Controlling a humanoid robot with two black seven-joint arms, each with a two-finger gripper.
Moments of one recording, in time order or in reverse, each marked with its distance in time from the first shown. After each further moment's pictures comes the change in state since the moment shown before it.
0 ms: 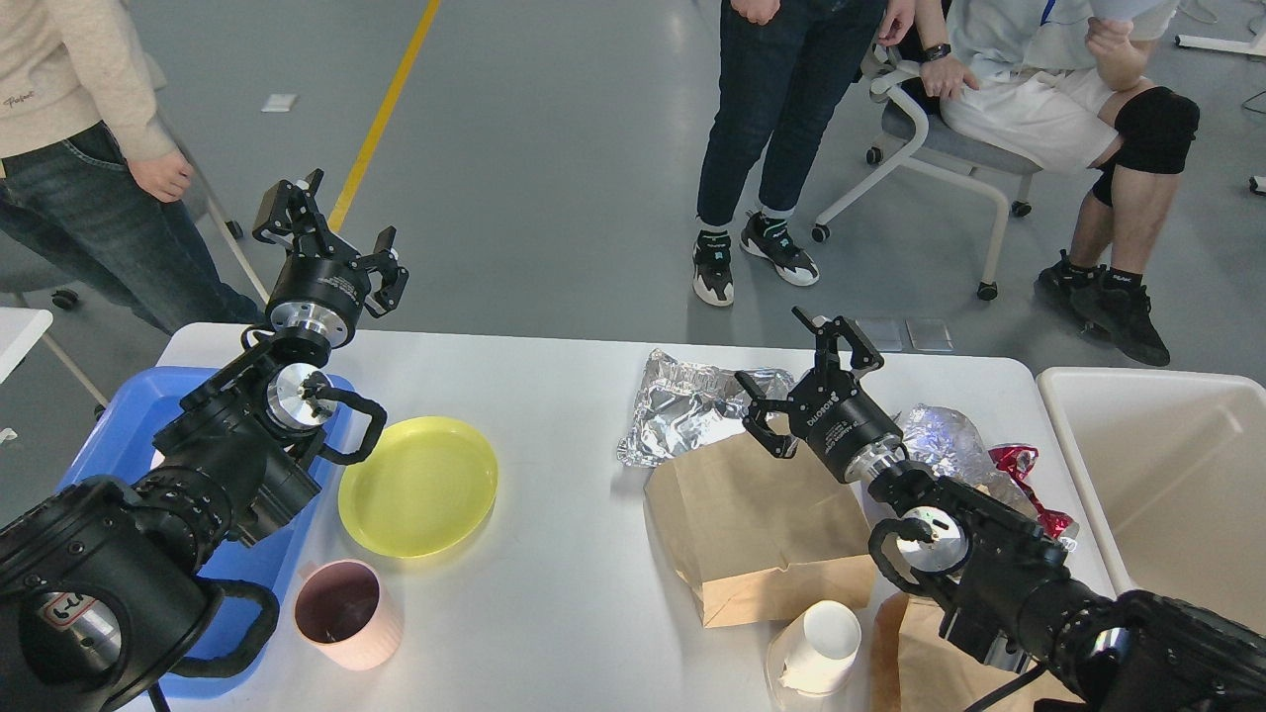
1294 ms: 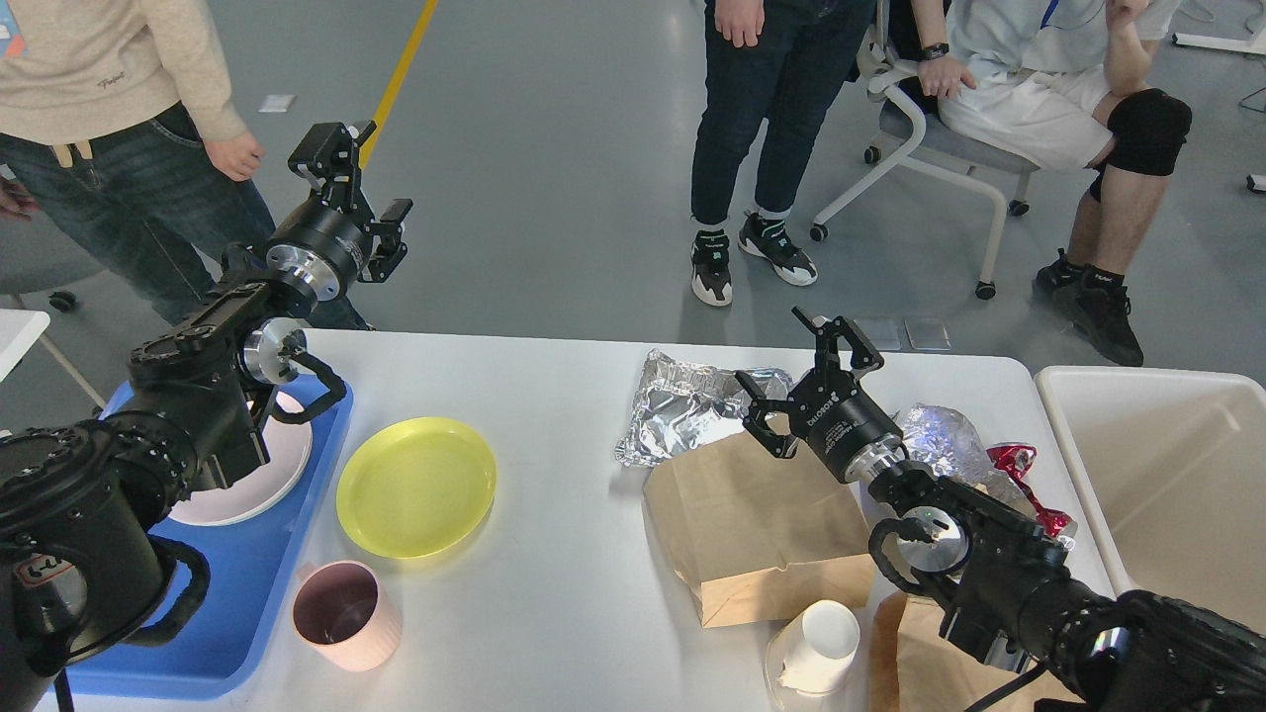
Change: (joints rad) left arm -0.134 0.083 0.515 0.008 0.058 0.002 0.046; right arm 0.000 0.000 0.000 0.000 0.000 -0.001 0.000
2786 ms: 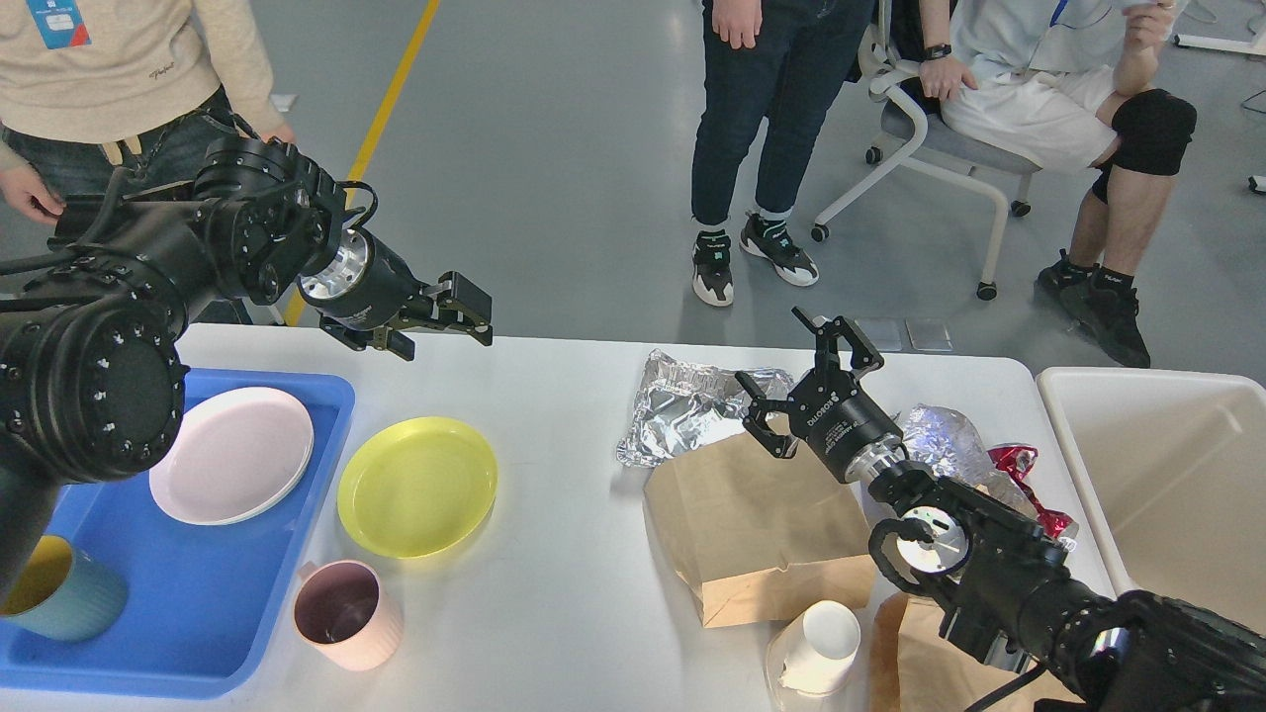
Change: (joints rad) left arm -0.367 -0.031 1.564 -0.199 0.001 -0.586 0.004; right arm 0.000 0.000 0.000 0.000 0.000 0.000 0.000
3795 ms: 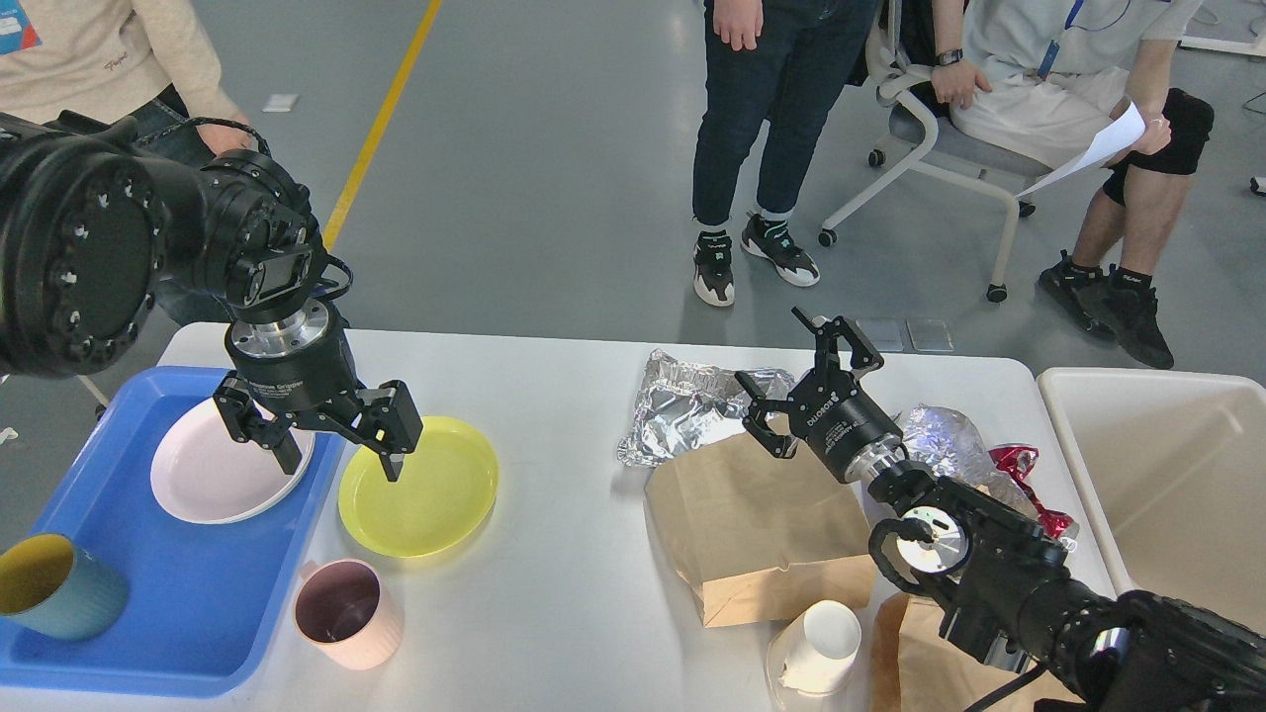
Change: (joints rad) left arm -0.397 -0.075 0.284 -0.731 0.092 0.000 0.009; right arm 0.000 0.000 0.000 0.000 0.000 0.001 0.000
